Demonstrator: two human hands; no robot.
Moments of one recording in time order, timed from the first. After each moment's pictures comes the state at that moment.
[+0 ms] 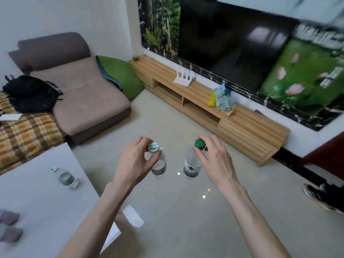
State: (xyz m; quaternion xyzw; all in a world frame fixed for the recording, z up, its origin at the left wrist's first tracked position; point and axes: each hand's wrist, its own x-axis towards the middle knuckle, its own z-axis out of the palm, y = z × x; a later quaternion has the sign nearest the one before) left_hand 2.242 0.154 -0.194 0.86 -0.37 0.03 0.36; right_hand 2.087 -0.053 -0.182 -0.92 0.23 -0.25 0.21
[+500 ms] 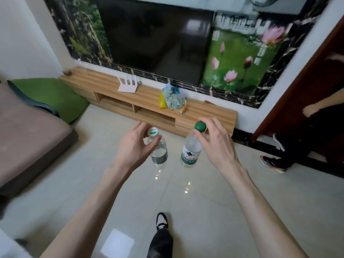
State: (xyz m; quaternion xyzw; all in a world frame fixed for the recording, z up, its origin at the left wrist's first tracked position) left_hand 2.243 -0.123 -0.166 0.76 -0.52 0.00 0.39; right_hand 2.027 -0.270 -0.148 -0.87 0.34 -0.31 0.17
